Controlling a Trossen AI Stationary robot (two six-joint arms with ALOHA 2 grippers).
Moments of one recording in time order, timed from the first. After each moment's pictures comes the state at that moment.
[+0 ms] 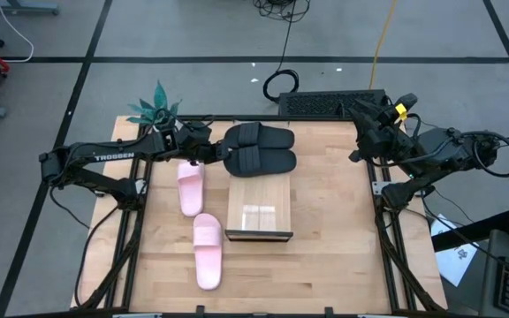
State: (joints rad) left arm 0.36 1.25 0.86 -0.31 0.07 -1.17; right arm 0.39 1.05 1.49 -0.51 1.30 -1.01
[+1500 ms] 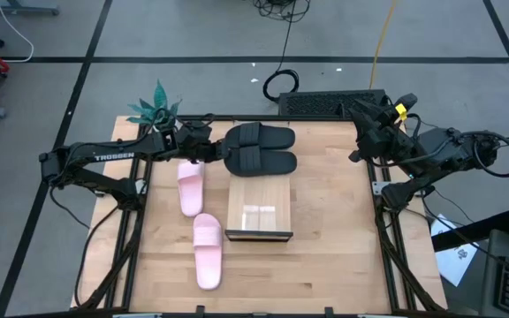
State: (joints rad) left arm 0.36 1.25 0.86 -0.29 0.05 -1.15; right arm 0.39 1.05 1.49 -0.51 1.30 -1.01
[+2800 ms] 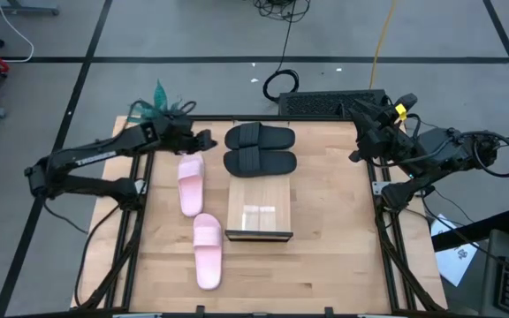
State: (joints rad) left arm 0.49 1.08 0.87 -0.48 0.08 -1.03; right arm 0.39 1.05 1.49 -0.51 1.30 -1.01
